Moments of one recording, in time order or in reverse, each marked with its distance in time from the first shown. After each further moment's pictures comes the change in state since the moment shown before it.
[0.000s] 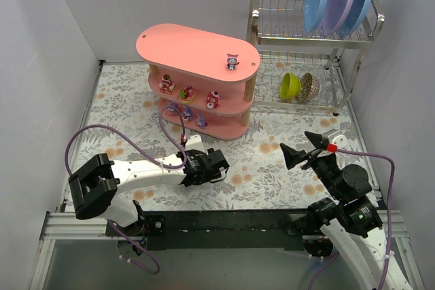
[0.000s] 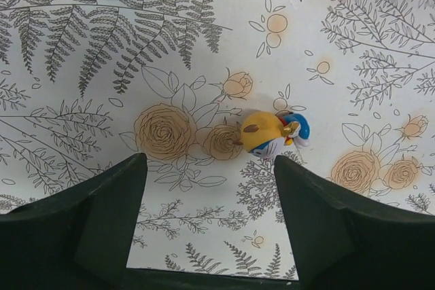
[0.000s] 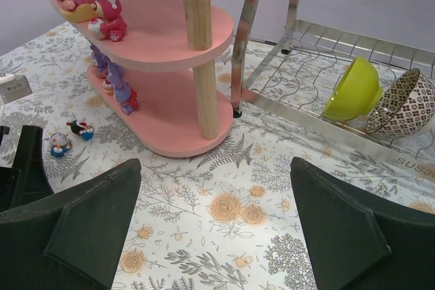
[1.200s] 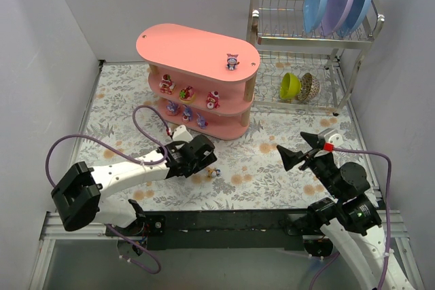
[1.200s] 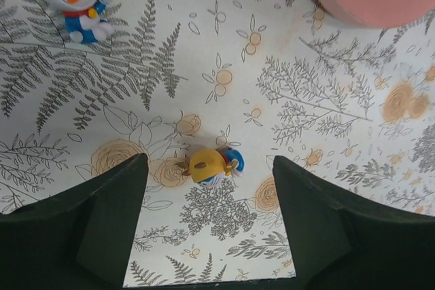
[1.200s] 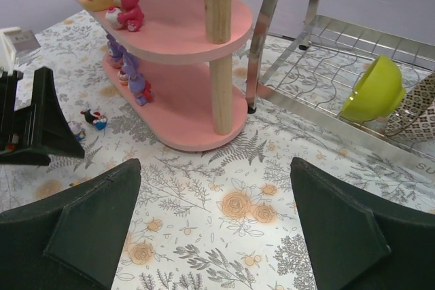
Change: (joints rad) left arm 0.158 -0.120 -0.072 0.204 0.105 -0.012; right arm 0.000 0.016 -0.002 0.004 -0.046 0.000
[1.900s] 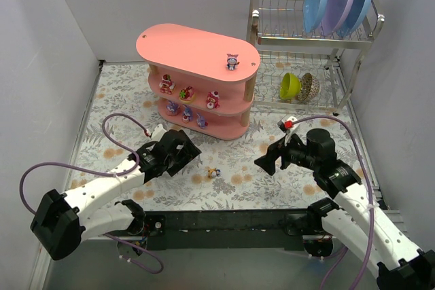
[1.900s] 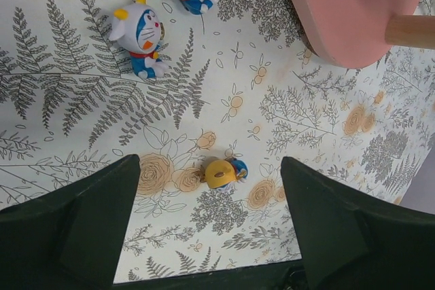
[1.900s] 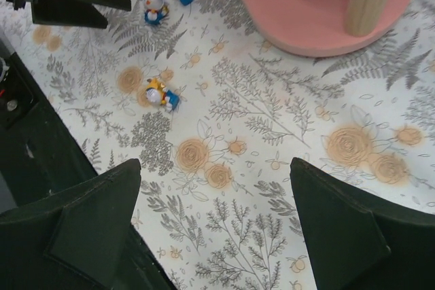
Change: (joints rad) left arm 0.230 -0.264 -0.154 0.051 0.162 0.072; right arm 0.000 0.500 0.084 -0.047 -0.375 0.038
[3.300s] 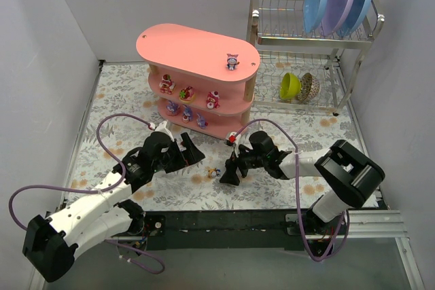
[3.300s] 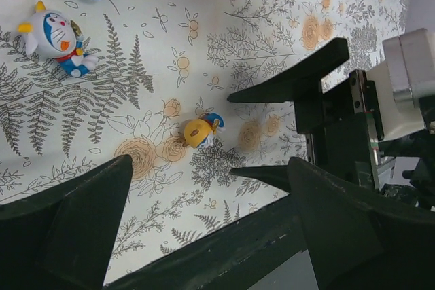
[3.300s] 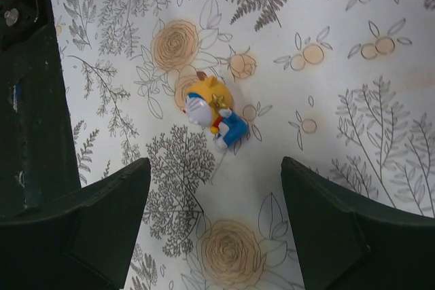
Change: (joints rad) left arm 0.093 -0.206 -0.086 0.110 0.288 0.373; right arm 0.316 0.929 -0.042 0.791 -0.167 -0.017
